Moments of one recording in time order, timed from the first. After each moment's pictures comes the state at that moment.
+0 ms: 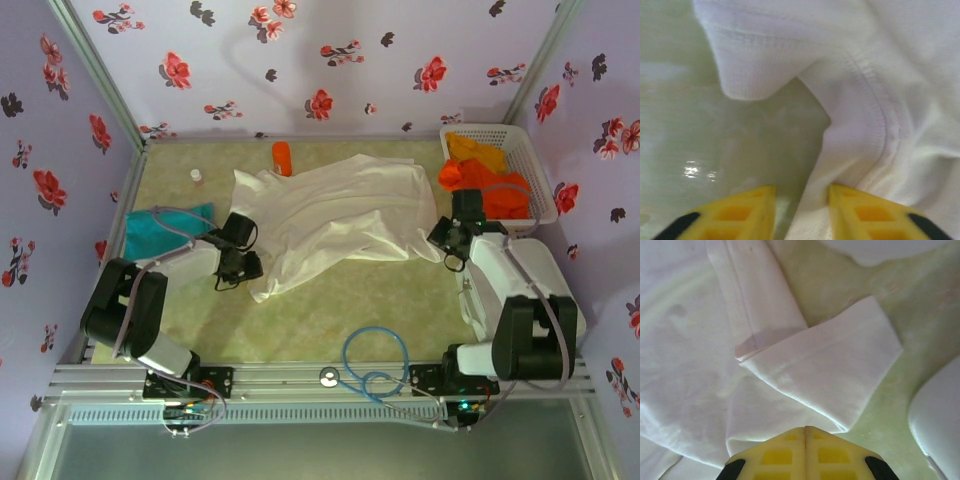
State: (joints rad) left arm -0.45 1.54 0.78 -0.50 0.02 -0.64; right arm 0.02 1.32 0.85 -0.58 0.01 0.60
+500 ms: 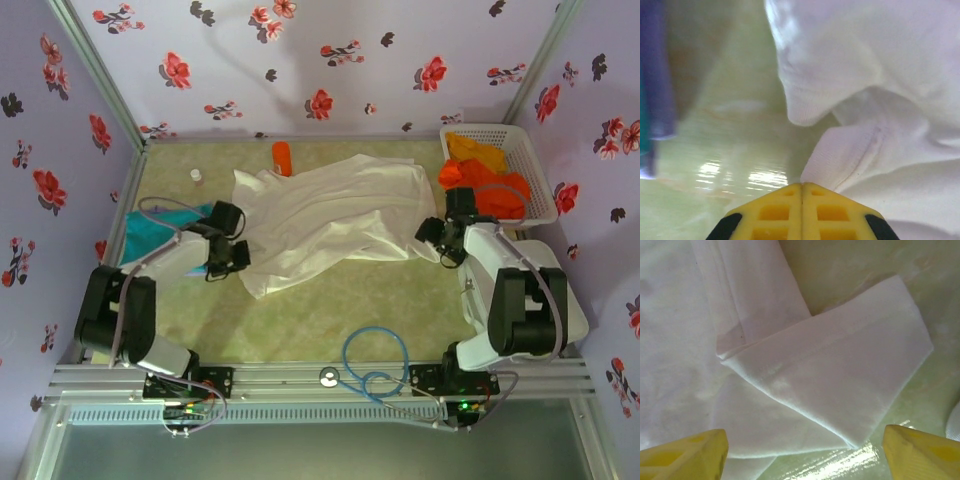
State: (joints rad) left arm -0.33 1.47 0.88 -0.67 -0.01 -0.54; right arm 0.03 1.50 0.91 -0.56 -0.04 0.56
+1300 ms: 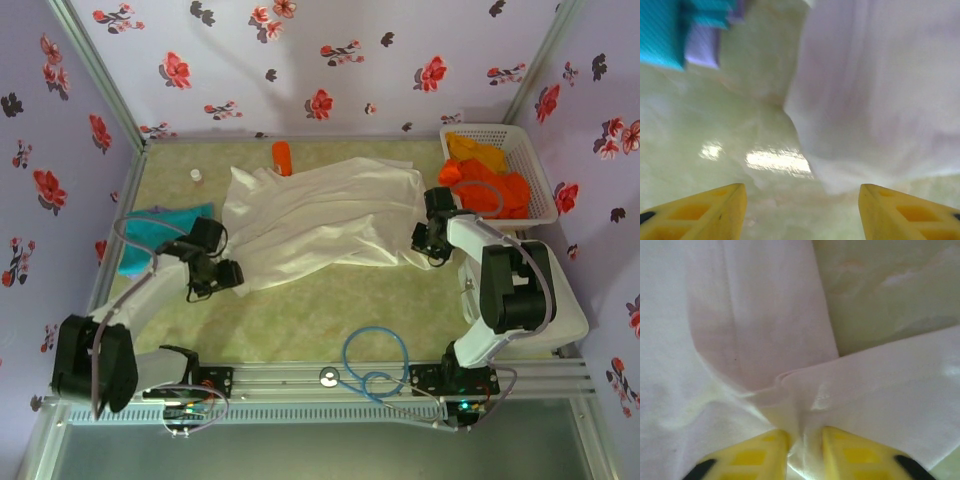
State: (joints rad) left arm -0.34 1.20 0.72 -0.82 0.04 -0.57; right arm 0.12 1.64 0.94 -0.56 0.00 0.52
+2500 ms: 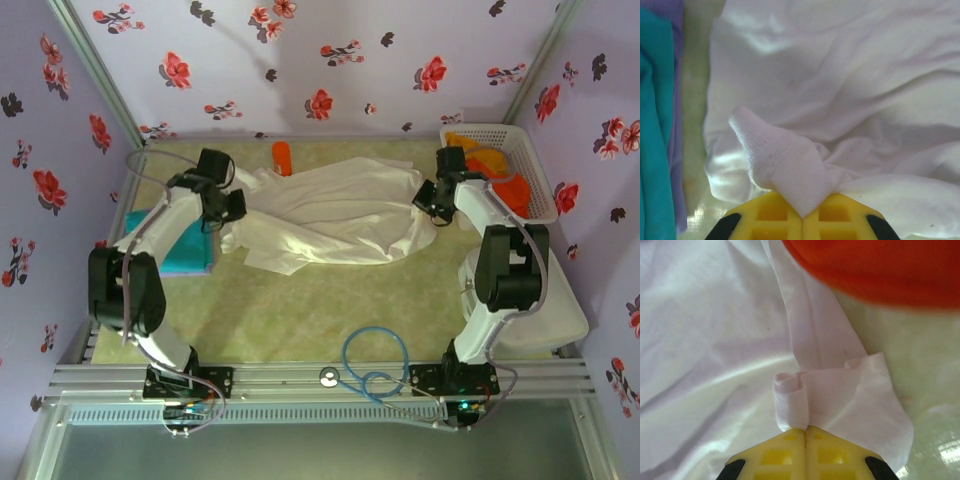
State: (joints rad) left arm -0.25 1.69 1.38 -0.80 0.05 -0.45; right arm 0.05 1.81 1.35 -0.66 -0.11 0.60
